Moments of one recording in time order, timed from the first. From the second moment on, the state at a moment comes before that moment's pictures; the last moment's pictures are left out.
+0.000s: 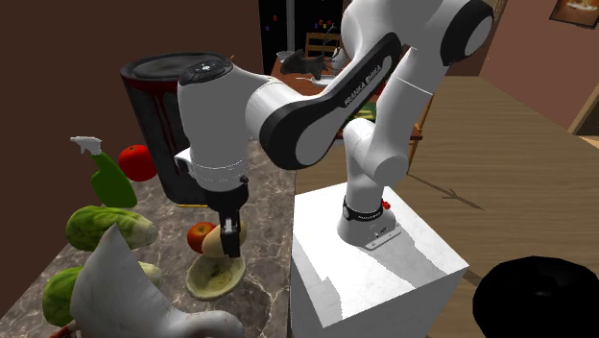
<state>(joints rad) -0.14 -0.41 0.44 -2.41 0.14 2.05 0.38</state>
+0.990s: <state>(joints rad) -0.14 -0.38 0.45 -2.45 0.14 2.12 0.39</state>
